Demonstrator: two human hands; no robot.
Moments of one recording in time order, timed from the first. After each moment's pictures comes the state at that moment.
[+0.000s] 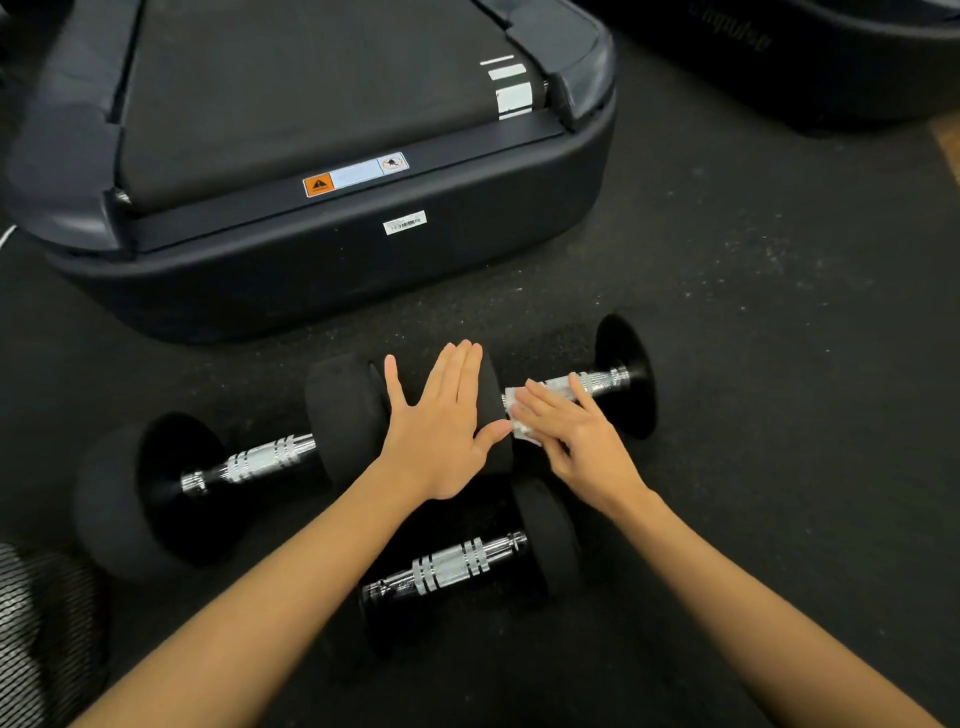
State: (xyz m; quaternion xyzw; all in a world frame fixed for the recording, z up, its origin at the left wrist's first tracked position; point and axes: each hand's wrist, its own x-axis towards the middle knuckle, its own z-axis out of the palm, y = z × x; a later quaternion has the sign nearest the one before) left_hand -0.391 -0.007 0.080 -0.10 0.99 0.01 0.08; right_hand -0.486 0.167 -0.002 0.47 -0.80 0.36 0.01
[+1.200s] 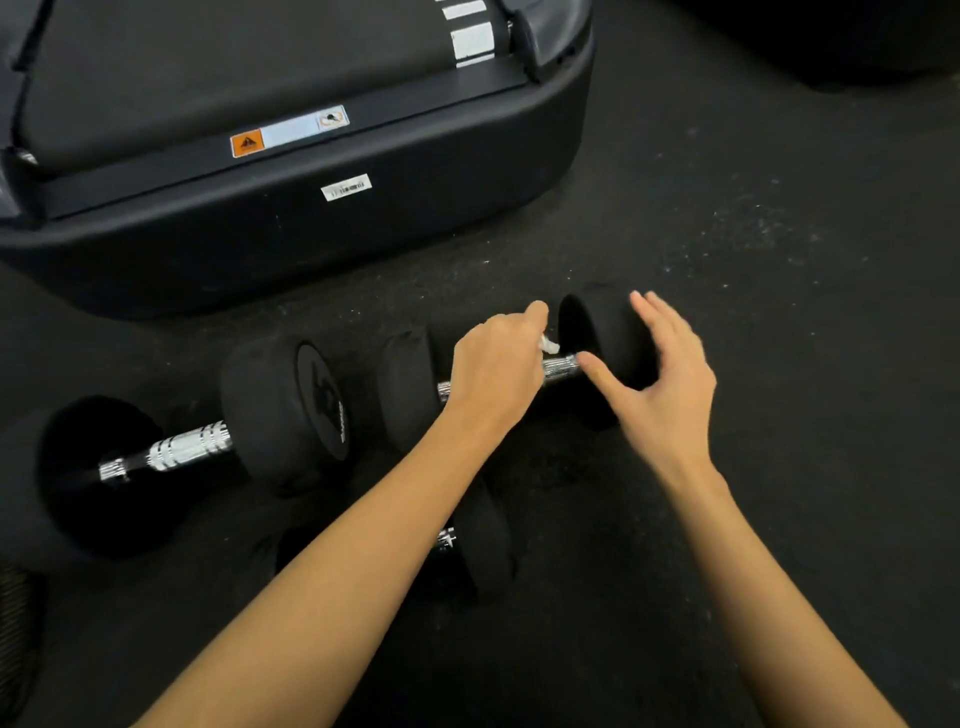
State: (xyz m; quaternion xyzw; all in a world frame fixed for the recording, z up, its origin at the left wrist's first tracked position) left_hand -0.488 0.080 0.088 -0.13 0.98 0.14 -0.11; right_hand -0.533 0.237 0.052 0.17 -0.87 0.46 0.06
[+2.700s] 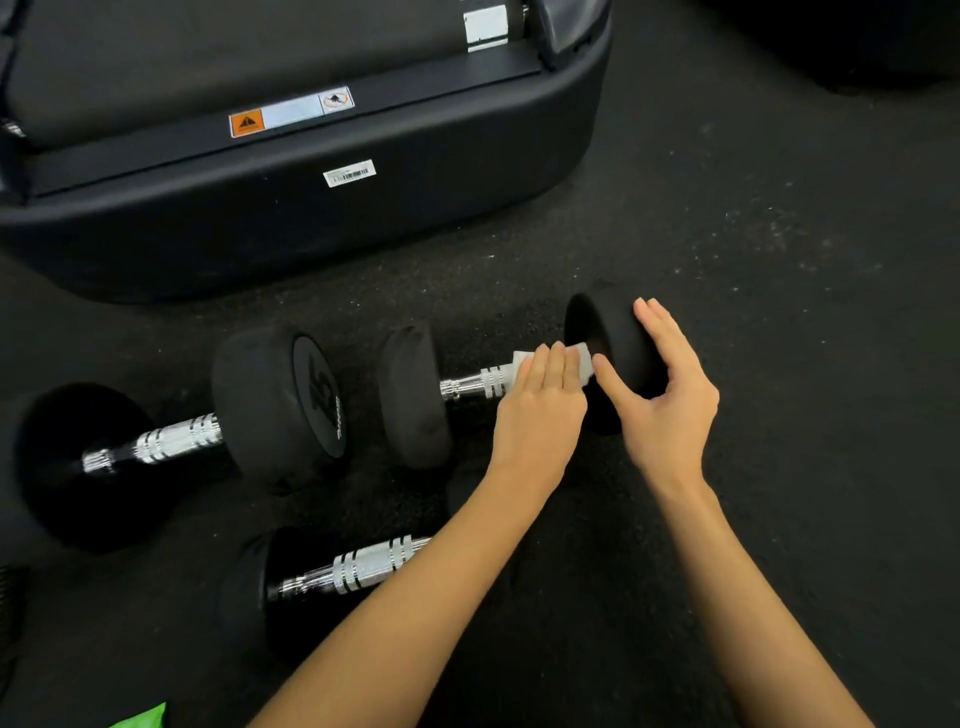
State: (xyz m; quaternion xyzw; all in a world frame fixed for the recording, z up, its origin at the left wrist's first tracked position) left_hand -0.470 0.122 0.033 -0.09 0.99 -0.04 -0.01; right_hand -0.532 0.229 0.034 0.15 -0.83 0.54 0.08
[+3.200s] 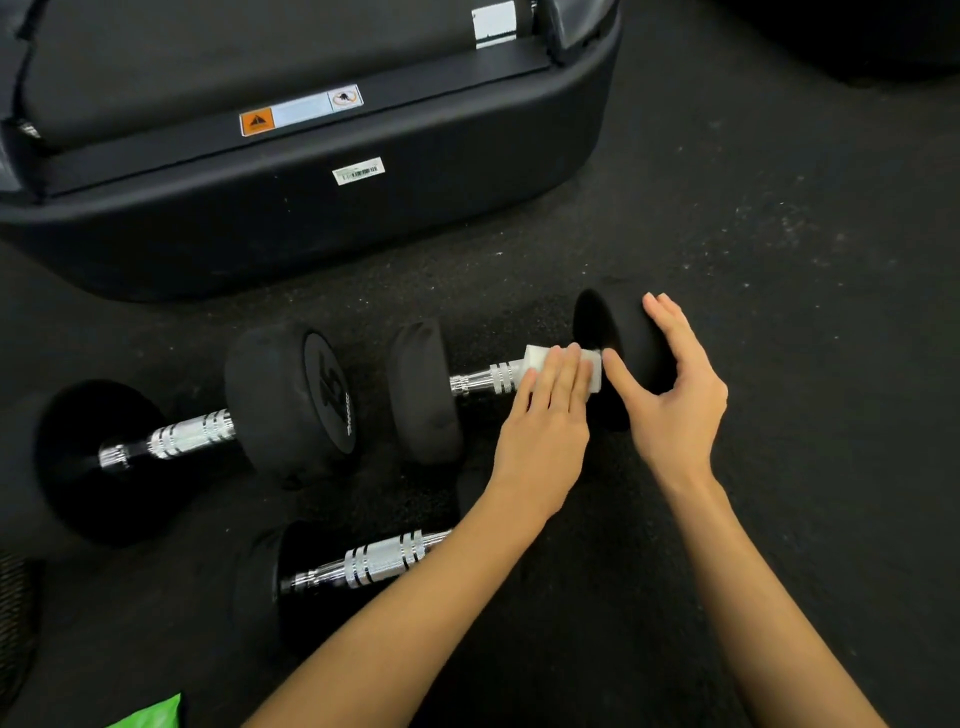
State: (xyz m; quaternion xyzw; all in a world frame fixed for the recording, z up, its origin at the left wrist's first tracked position) left_hand -0.450 0.119 0.013 -0.03 1.00 -0.02 -0.01; right_hand -0.532 0.228 0.033 0.15 -0.83 0.53 0.08
